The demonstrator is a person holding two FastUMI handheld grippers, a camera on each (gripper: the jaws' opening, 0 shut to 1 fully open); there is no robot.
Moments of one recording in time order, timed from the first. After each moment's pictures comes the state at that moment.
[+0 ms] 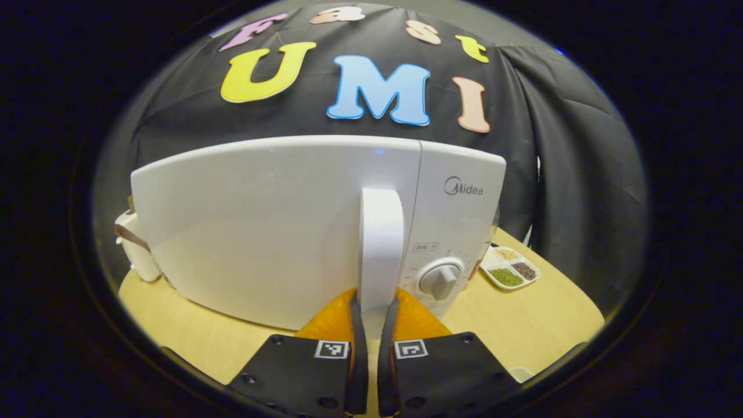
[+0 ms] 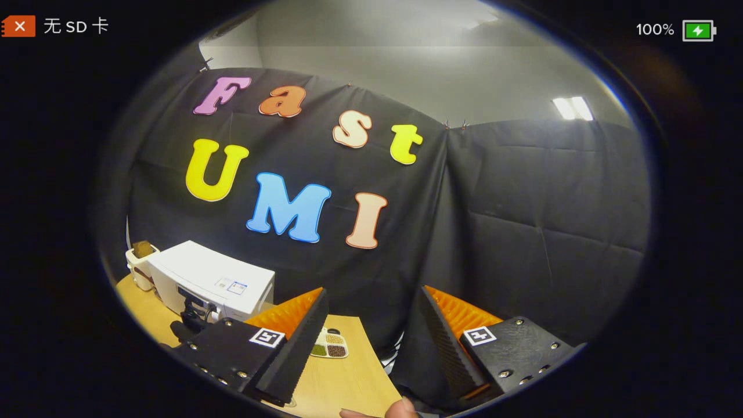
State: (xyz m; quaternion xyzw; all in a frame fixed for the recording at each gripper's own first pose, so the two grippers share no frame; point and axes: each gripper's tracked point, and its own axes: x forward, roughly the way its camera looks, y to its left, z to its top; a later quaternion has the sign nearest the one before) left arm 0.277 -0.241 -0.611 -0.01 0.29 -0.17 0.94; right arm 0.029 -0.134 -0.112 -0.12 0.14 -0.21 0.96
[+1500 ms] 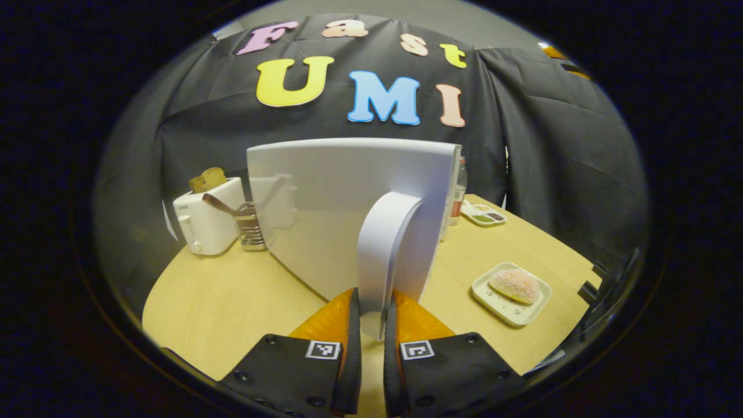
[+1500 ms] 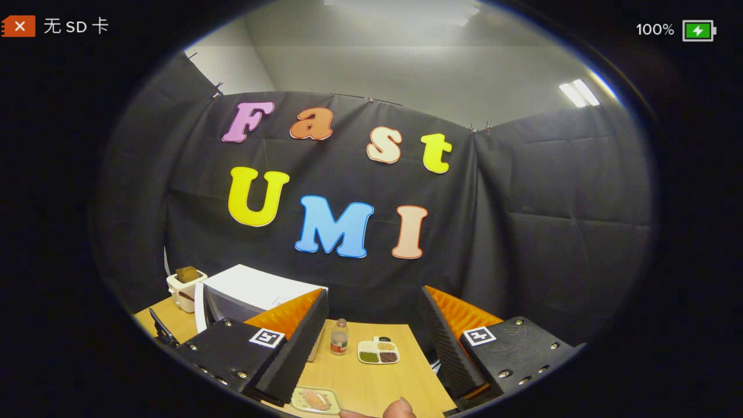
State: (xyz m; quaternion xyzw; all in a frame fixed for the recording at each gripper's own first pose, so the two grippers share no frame) left arm 0.074 -0.021 -0.559 0.01 0.32 -0.21 0.92; right arm 0.037 -0.038 -0.129 -0.06 0.13 -0.09 0.99
